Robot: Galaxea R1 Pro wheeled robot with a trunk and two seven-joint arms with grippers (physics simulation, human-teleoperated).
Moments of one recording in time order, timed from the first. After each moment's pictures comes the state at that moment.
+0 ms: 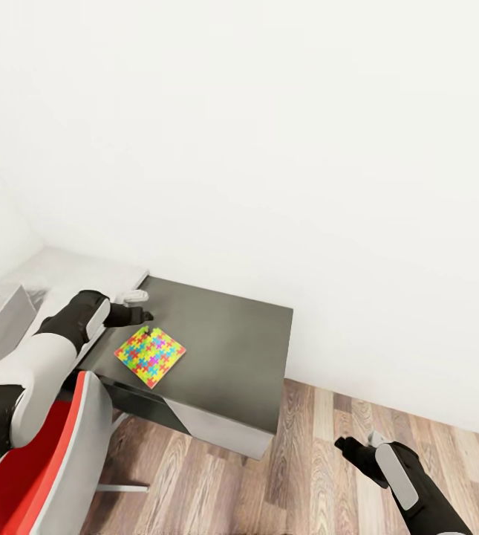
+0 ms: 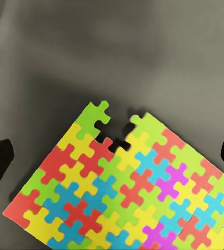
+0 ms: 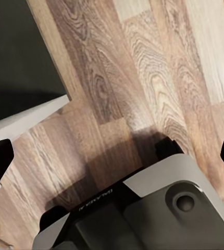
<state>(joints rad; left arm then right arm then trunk) -1.21 0.19 -0.04 -0.39 0.09 0.73 -0.20 -0.42 -0.10 -0.13 -0.82 -0.67 0.60 -0.29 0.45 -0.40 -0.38</state>
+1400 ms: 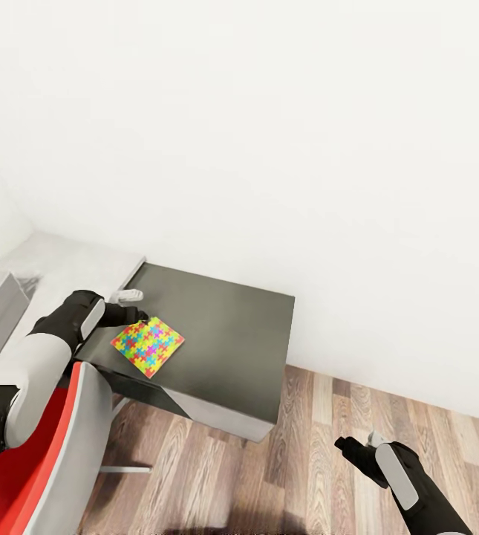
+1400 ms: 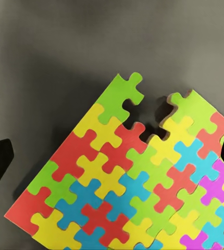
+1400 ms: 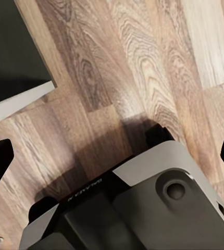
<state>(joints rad) -1.21 0.21 -0.04 -0.39 0.09 0.72 -0.20 -0.42 -0.10 -0.13 -0.82 -0.67 0.60 -0.29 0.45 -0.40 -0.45</state>
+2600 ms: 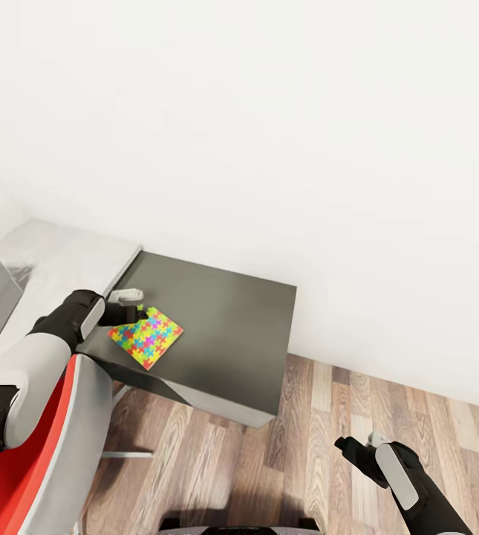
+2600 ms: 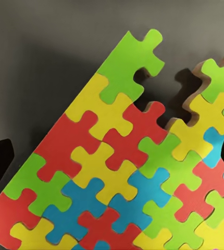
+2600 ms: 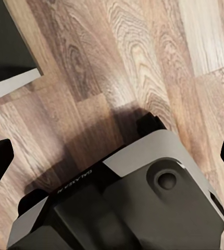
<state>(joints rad) -1.21 0.21 -0.06 -0.39 0.10 0.72 -0.20 -0.42 -0.10 -0.13 -0.82 -0.66 0.60 -0.29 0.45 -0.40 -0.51</state>
